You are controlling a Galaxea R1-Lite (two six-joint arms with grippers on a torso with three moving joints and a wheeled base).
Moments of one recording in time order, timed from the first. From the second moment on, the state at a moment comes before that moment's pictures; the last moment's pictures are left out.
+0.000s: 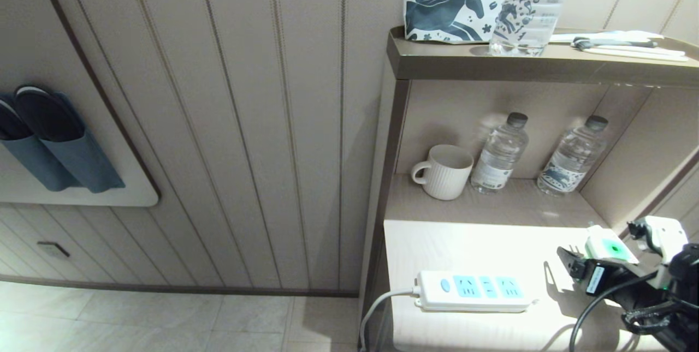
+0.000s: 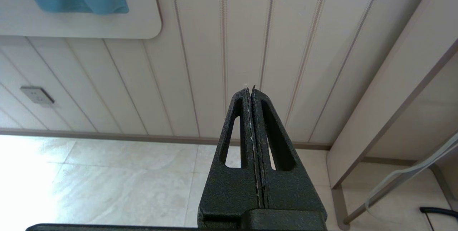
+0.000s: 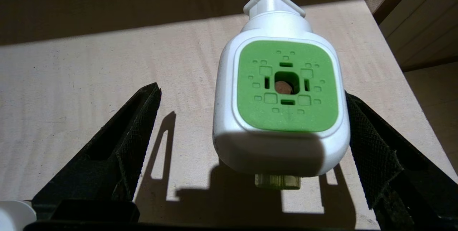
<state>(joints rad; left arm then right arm) 0.00 0.00 -0.03 0.08 0.00 0.01 -0.15 1.80 0.00 -1.52 -0.12 0.07</state>
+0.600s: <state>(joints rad) 0.00 0.00 -0.03 0.08 0.00 0.01 -0.15 1.81 -0.02 -1.52 -0.12 0.07</state>
